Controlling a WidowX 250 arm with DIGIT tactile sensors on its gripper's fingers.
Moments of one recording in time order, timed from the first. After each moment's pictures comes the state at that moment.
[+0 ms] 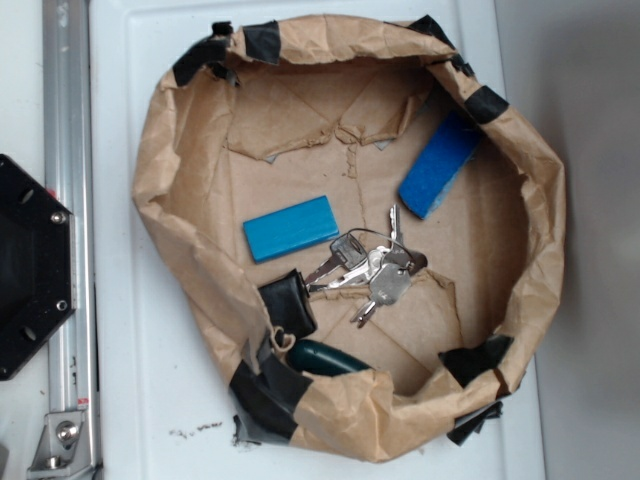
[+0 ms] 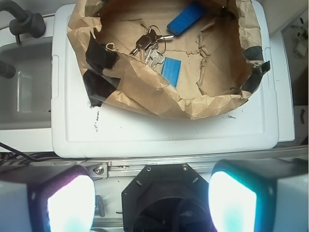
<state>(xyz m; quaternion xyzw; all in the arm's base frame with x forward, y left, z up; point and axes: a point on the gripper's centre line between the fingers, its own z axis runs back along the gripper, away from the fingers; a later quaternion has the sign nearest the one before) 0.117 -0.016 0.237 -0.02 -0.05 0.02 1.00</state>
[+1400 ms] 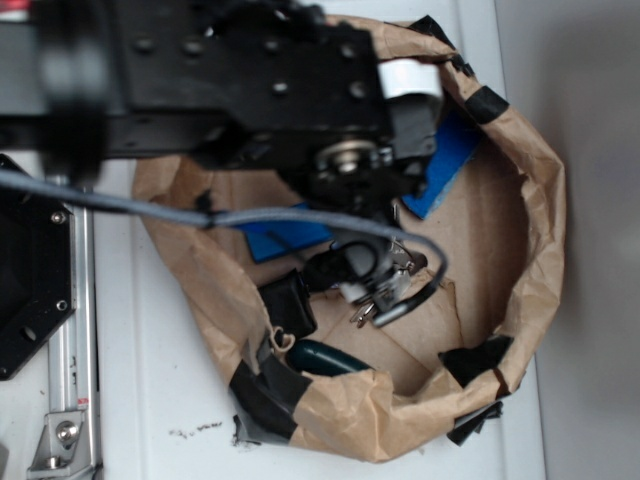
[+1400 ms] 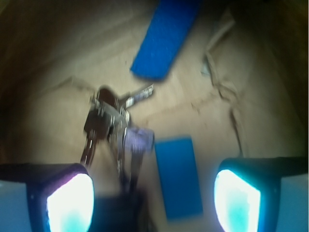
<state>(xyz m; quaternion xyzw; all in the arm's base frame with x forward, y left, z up) 0.267 0.024 0.085 -0.04 -0.03 0.23 0.97</state>
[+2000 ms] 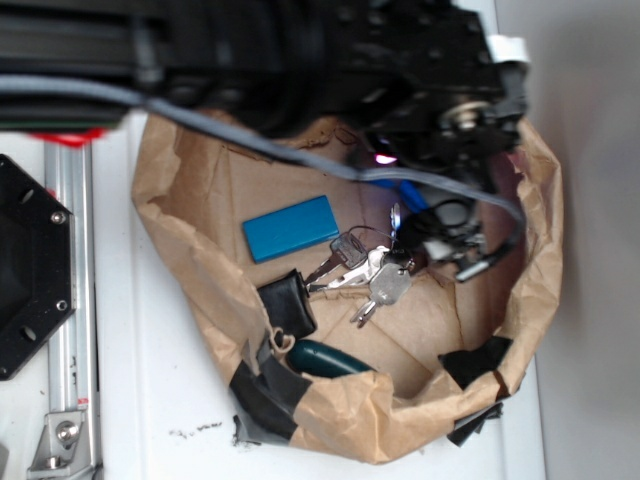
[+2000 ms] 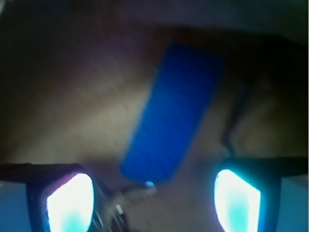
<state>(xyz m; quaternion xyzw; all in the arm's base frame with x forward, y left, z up) 0.321 0.038 0.053 -0.04 -0.05 0.23 0.97</state>
